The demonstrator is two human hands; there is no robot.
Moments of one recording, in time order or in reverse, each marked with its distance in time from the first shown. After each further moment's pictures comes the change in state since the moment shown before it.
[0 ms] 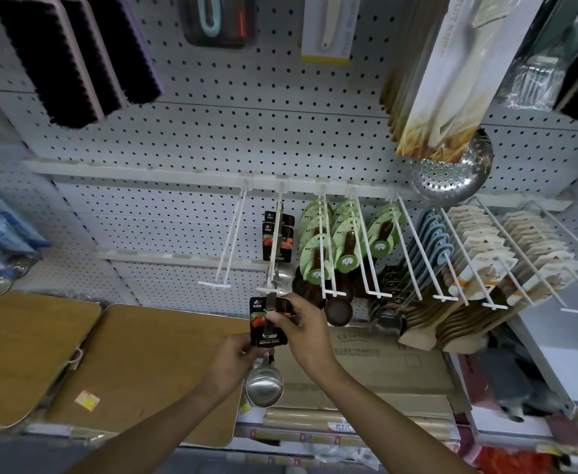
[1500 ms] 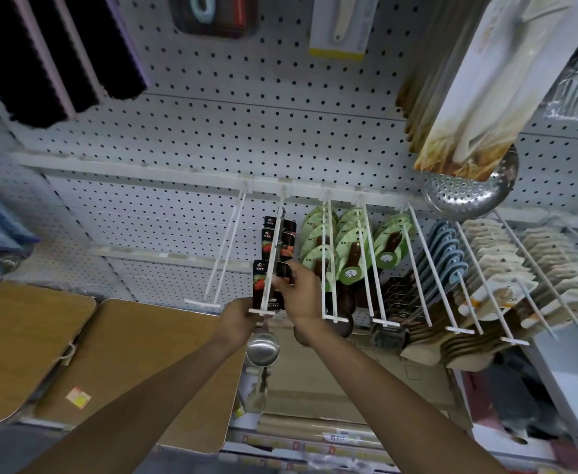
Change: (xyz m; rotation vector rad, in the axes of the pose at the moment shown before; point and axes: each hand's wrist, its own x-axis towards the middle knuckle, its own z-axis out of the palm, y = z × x) left_hand 0.087 0.035 -0.009 0.013 0.103 -0.125; right_hand 0.103 0.023 0.003 -0.060 0.114 0.044
